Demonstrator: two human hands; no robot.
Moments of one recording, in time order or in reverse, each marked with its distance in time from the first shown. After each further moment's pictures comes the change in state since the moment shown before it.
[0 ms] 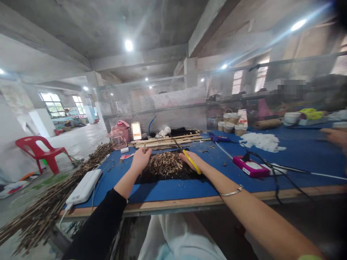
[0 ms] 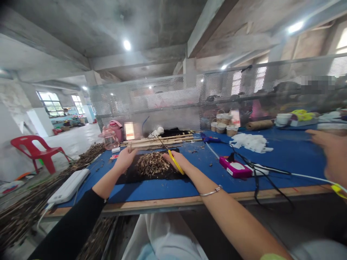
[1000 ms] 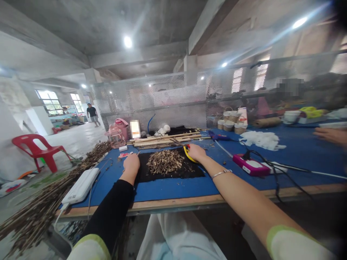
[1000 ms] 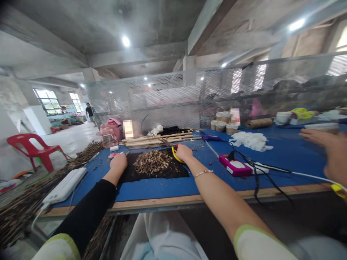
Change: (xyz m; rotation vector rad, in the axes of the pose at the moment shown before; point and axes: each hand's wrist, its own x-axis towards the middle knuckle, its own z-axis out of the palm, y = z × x) left_hand 0.035 -0.066 -0.001 1.025 -0.085 -0.179; right_hand 0.048 0.046 0.004 -0.378 0.027 0.385
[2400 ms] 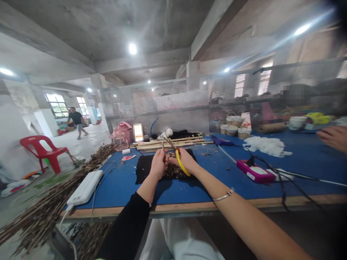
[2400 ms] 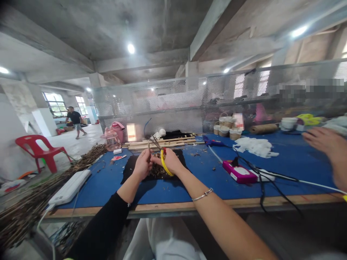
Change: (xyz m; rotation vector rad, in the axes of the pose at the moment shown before) left_hand -0.076 0.090 -0.022 -1.845 -0.392 0.299; right_hand -0.060 -0.063 -0.013 0.541 0.102 -0.335
